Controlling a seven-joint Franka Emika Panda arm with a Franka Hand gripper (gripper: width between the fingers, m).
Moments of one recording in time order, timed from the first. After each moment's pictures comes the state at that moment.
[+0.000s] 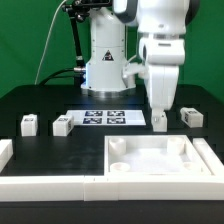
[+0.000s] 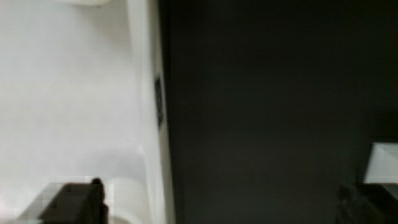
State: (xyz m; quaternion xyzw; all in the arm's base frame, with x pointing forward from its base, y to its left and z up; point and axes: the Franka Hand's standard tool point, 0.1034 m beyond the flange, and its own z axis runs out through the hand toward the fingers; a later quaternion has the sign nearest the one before) arm 0.468 0.081 0.076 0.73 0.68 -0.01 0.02
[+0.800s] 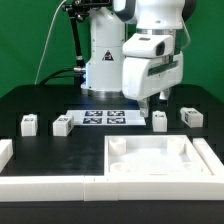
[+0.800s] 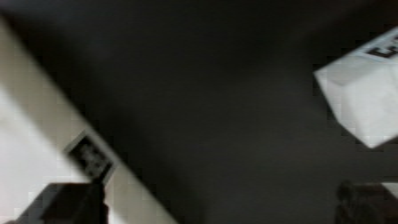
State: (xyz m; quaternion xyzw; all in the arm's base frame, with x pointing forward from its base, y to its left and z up) arm 0.443 0.087 0.060 0.90 0.43 0.01 0.01
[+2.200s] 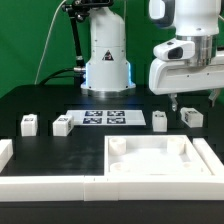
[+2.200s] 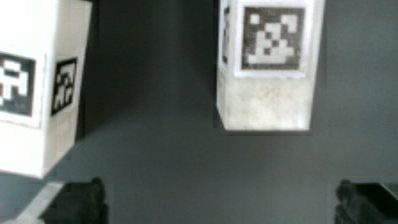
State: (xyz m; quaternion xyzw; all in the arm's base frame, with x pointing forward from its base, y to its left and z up) arm 0.385 0.185 0.047 1.00 0.08 -0.02 -0.02
